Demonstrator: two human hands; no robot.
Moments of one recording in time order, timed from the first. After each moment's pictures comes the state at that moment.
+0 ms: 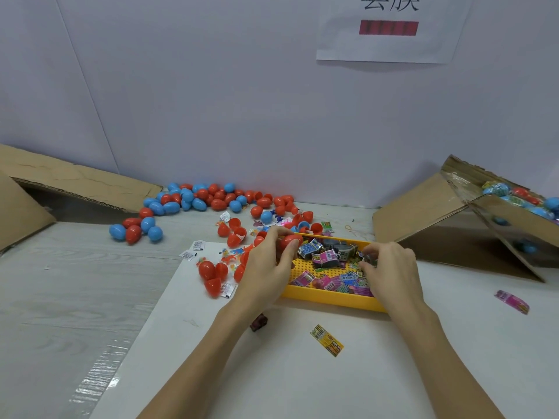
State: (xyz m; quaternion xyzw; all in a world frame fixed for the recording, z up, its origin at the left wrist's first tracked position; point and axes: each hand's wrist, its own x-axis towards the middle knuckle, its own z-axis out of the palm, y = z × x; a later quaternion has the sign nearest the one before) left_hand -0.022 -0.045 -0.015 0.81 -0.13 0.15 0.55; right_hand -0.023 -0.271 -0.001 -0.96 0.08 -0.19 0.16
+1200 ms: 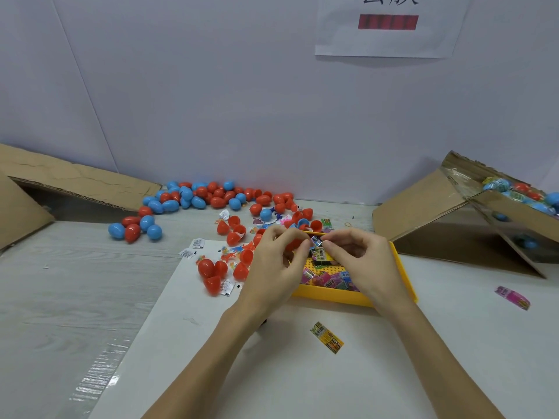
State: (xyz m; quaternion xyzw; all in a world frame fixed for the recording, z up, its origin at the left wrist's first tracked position) left_hand -0.041 -0.056 0.002 0.82 -0.18 0.21 0.50; right_hand -0.038 -0.237 0.013 -0.80 -0.10 -0.16 0.57
